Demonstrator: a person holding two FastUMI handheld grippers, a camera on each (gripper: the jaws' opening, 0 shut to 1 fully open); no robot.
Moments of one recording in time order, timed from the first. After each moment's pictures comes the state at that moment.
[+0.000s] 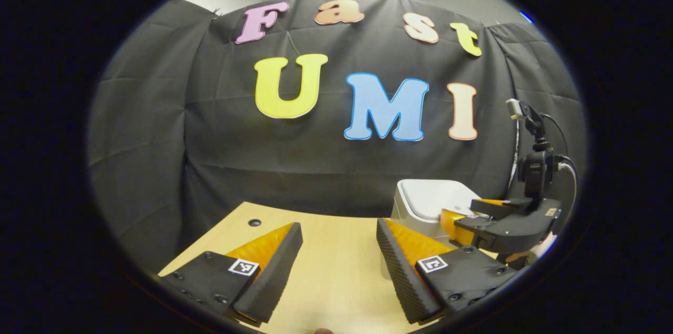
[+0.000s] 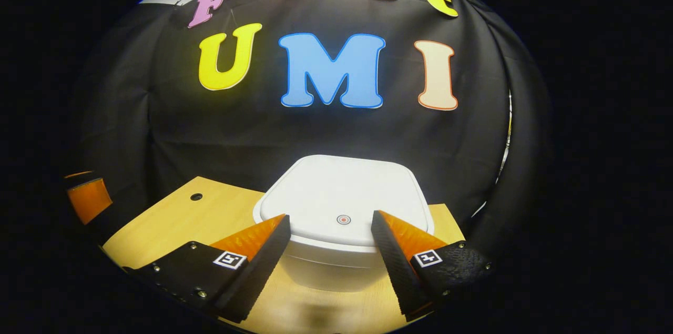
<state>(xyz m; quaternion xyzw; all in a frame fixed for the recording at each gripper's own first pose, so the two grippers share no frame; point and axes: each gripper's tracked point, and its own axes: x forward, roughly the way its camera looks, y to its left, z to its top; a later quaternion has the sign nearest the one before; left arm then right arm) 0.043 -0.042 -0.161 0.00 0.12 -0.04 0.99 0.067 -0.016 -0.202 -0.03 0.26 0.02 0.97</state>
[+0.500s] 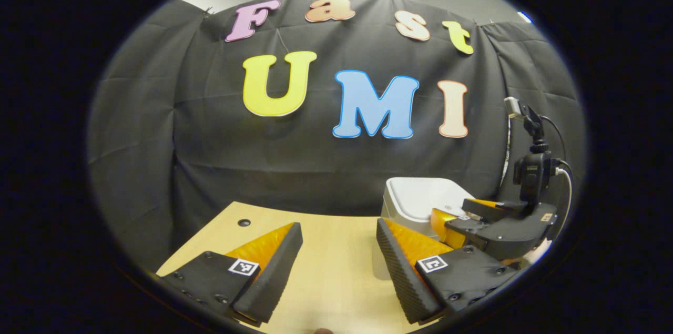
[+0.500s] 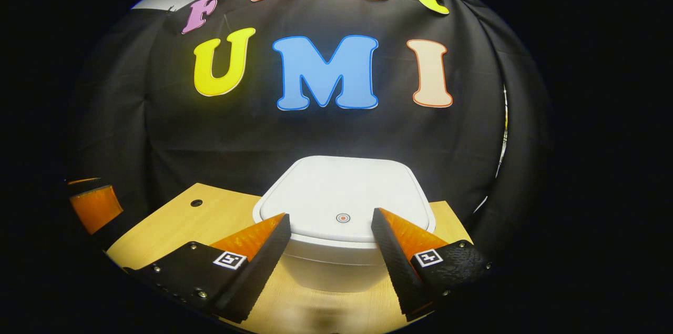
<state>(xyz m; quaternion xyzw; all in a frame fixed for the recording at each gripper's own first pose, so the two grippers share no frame) 0.051 -0.062 -0.164 0.00 0.12 -0.07 0.99 0.065 -0.015 -0.204 -0.02 0.25 0.01 0.97</state>
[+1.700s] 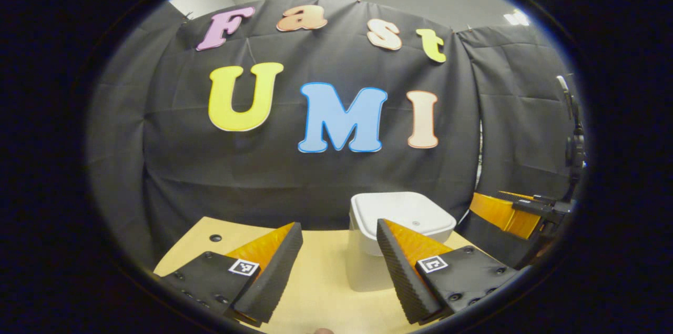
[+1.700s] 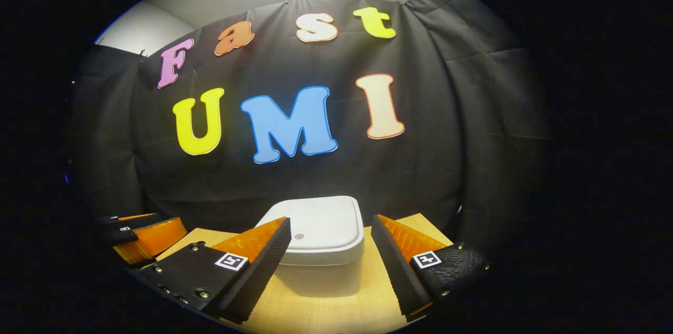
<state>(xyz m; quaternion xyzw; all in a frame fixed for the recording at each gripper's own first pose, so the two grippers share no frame) 0.062 -0.135 -0.141 0.00 0.09 -0.17 0.98 -0.008 -0.089 -0.106 0.06 0.14 -0.07 0.99</state>
